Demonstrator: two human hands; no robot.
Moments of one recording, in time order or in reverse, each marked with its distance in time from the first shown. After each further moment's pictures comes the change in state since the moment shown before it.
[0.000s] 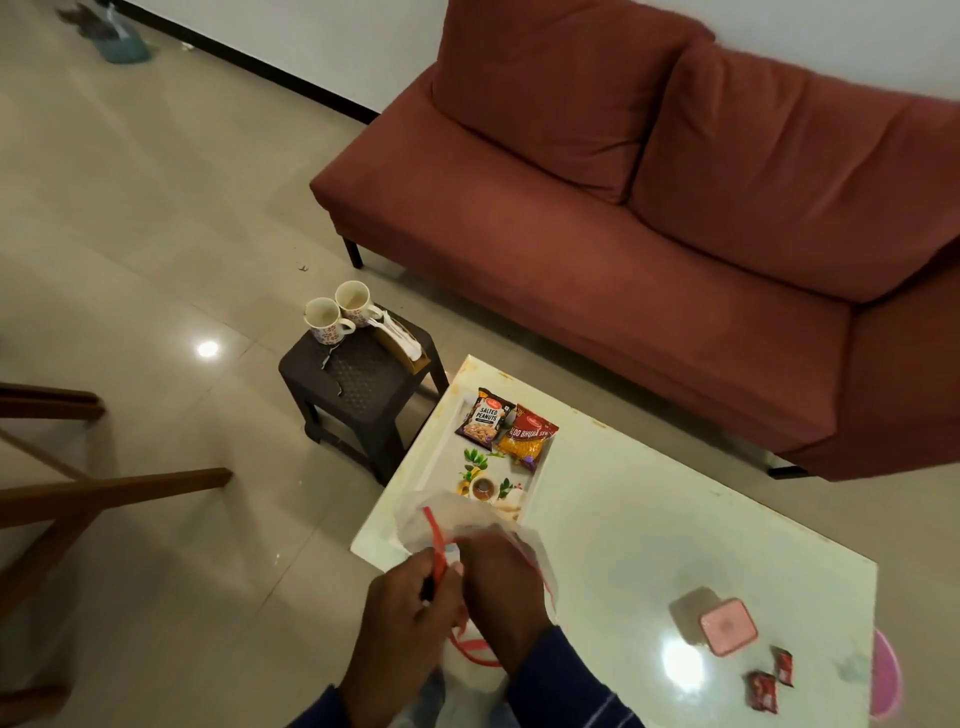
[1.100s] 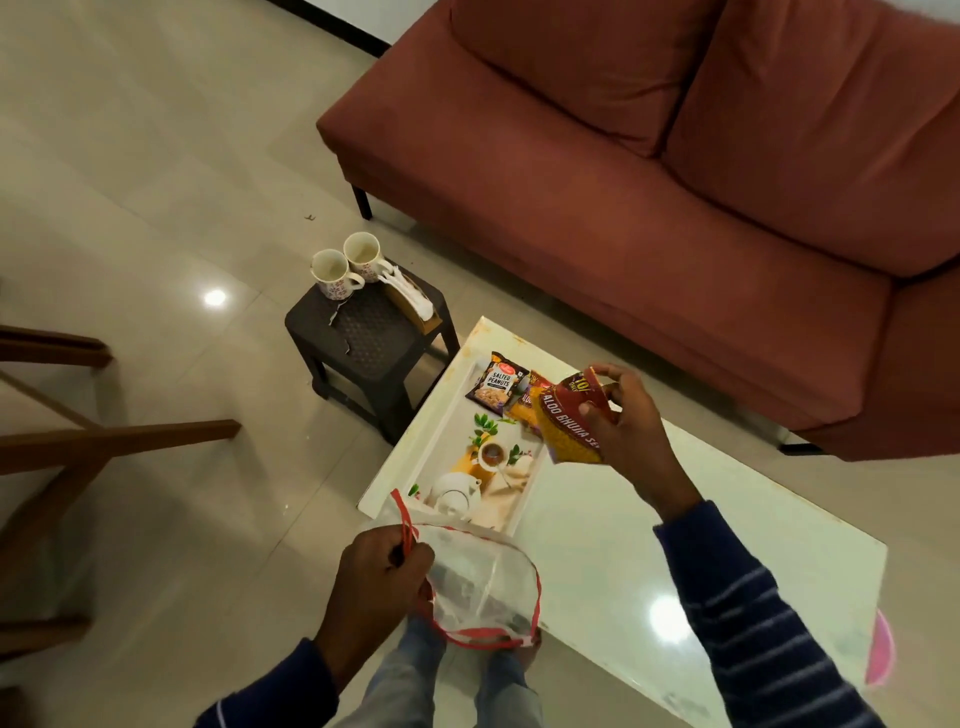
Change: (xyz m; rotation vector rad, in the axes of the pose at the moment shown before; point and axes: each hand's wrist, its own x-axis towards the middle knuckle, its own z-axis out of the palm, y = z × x) left_hand 0.025 -0.058 -0.017 -0.034 -0.025 -0.262; right_hand 0.077 0.110 -0.085 0.835 0.416 0.048
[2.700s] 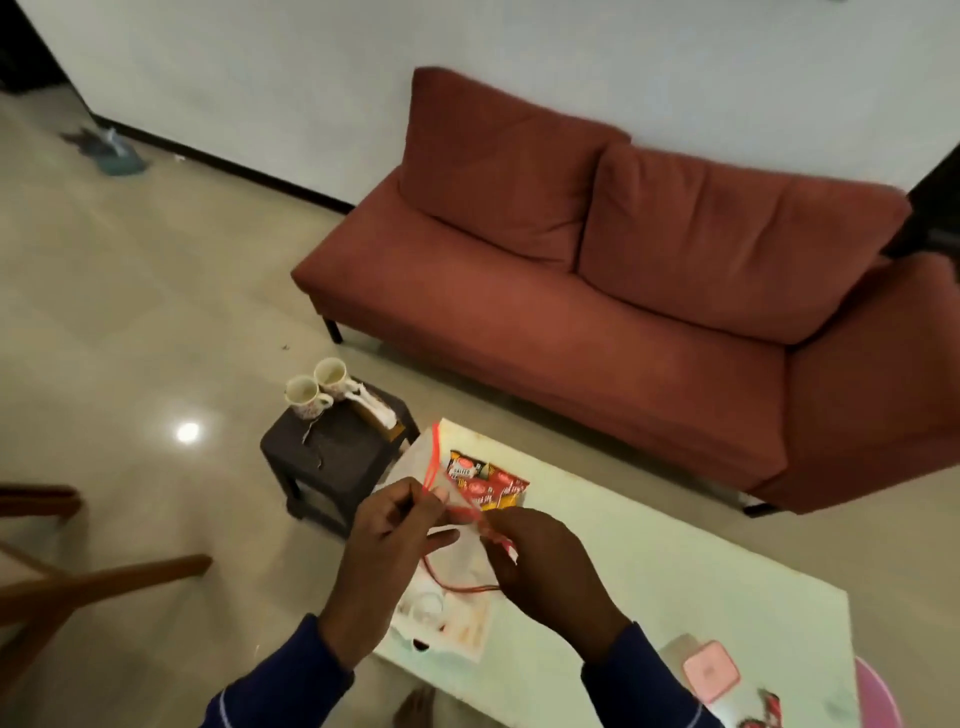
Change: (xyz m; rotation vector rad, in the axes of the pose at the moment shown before) left_hand -0.029 0.168 -0.003 -0.427 -0.110 0.355; right_hand -0.109 -0.072 -0.005 -0.637 -0.012 -0.445
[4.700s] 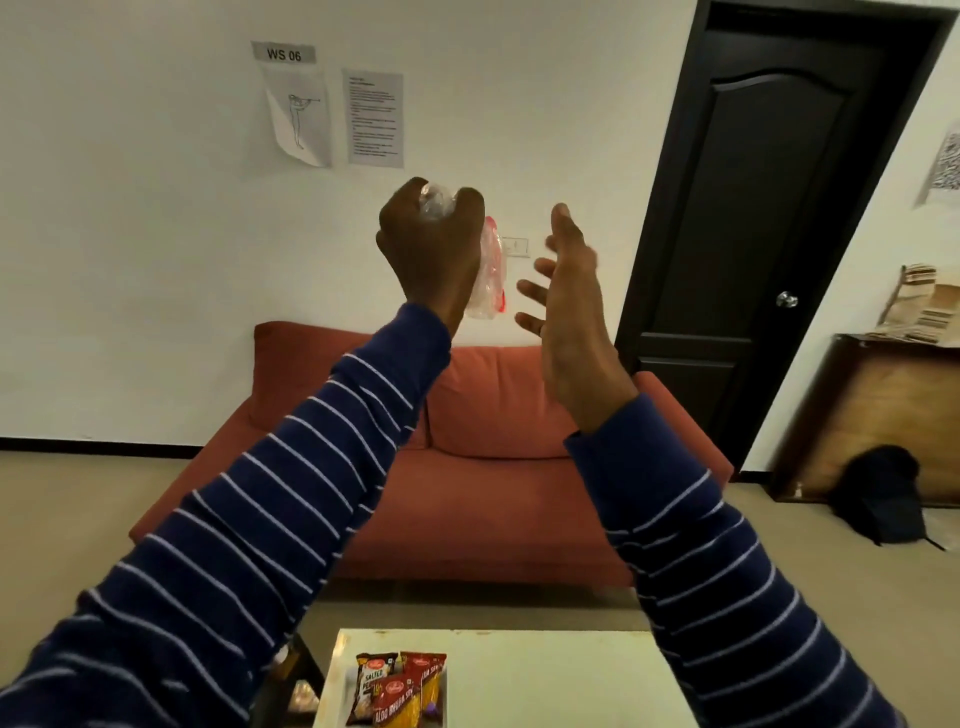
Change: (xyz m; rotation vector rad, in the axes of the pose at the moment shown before) left_hand -0.028 0.372 0.162 -0.235 0.062 0.889; right_hand 0.018 -0.174 -0.345 1.034 0.882 0.103
